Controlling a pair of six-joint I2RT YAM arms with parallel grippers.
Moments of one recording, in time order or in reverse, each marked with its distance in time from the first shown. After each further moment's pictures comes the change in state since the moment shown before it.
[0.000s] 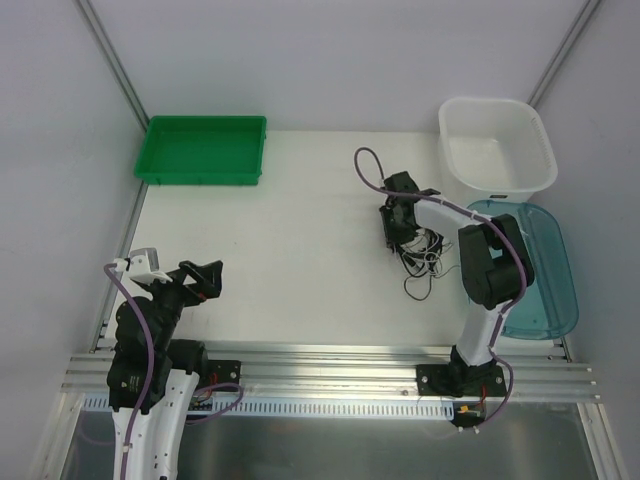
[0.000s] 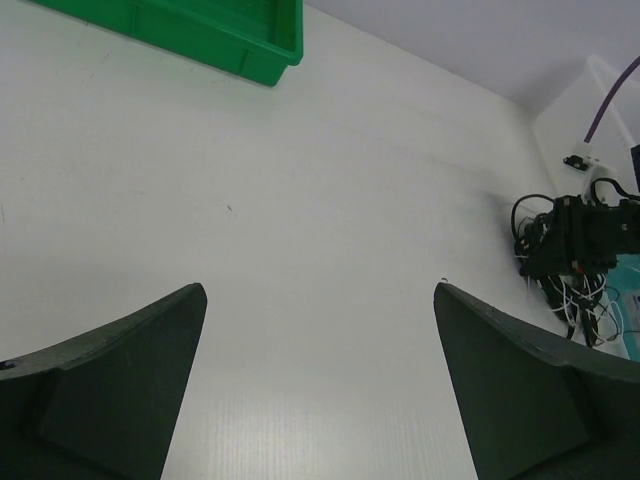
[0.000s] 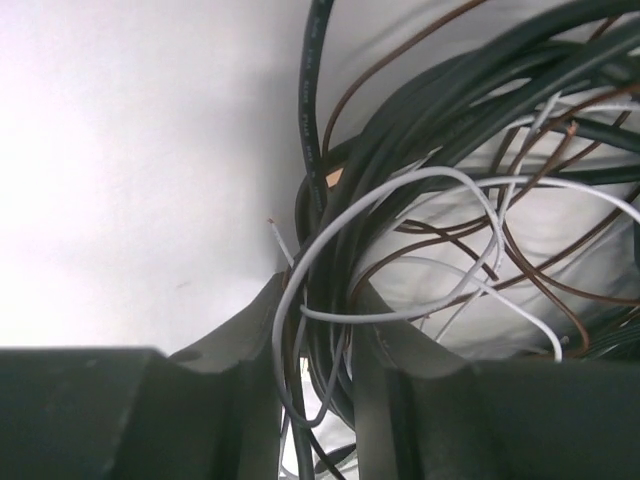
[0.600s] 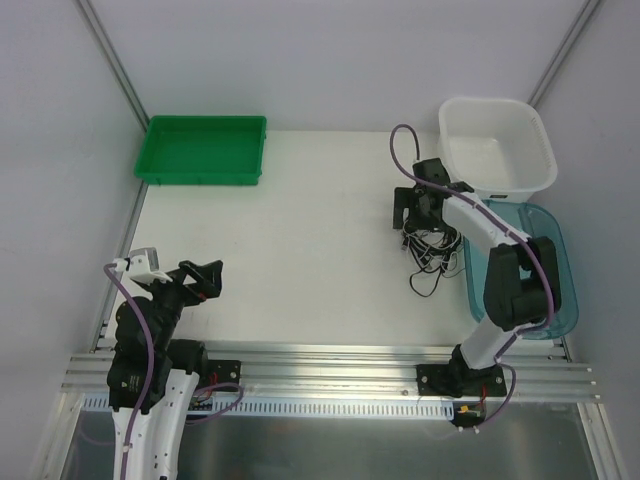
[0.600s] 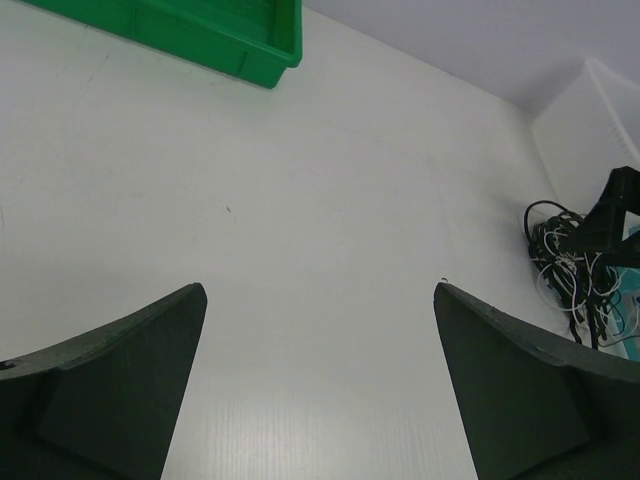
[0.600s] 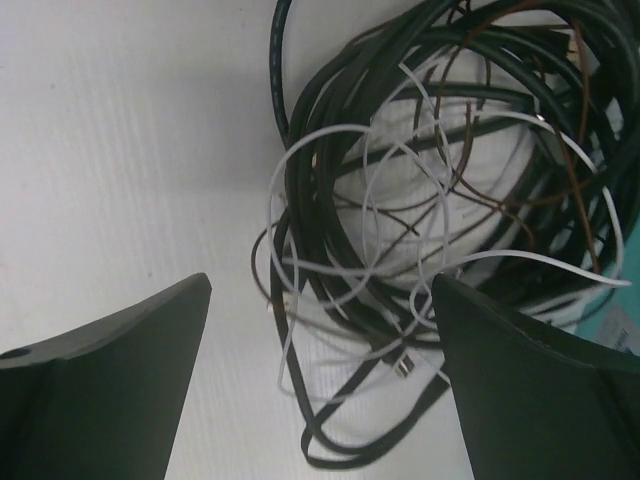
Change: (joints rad) left arm 0.000 0.001 0.000 0.004 0.000 0.000; right arm -0.066 -0.222 -0.017 -0.068 0.072 0.075
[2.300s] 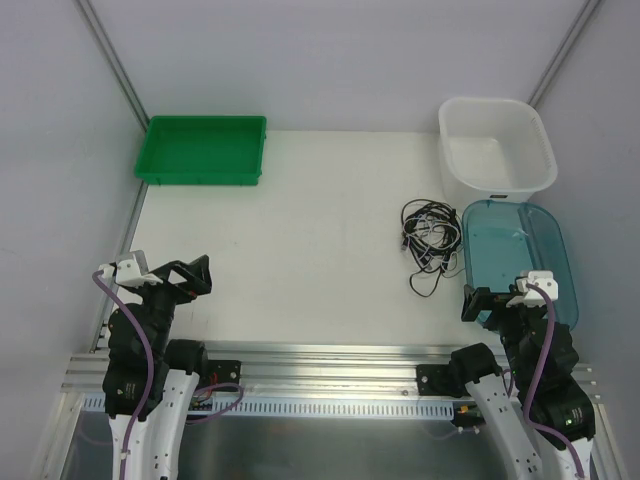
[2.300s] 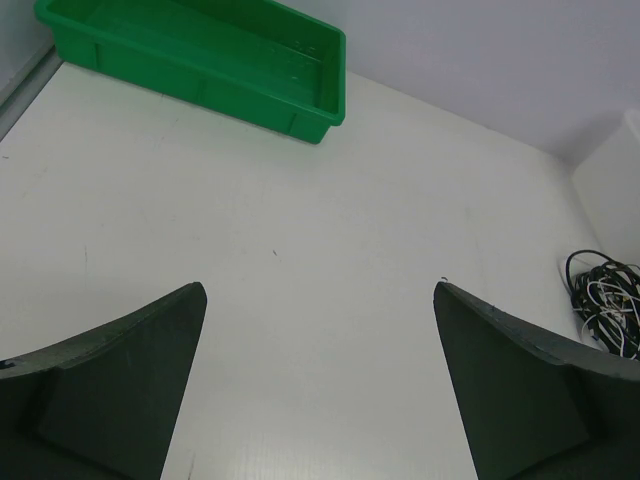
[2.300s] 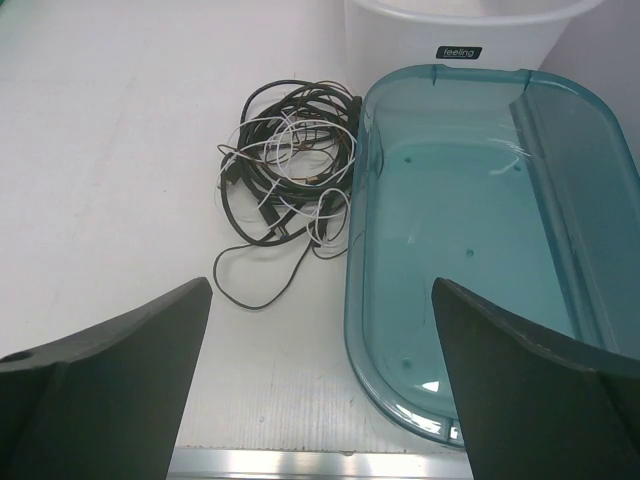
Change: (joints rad) left arm 0.000 -0.015 0.042 0.018 -0.124 0.071; right arm 0.049 -1.656 -0.489 -0.309 0.158 -0.201
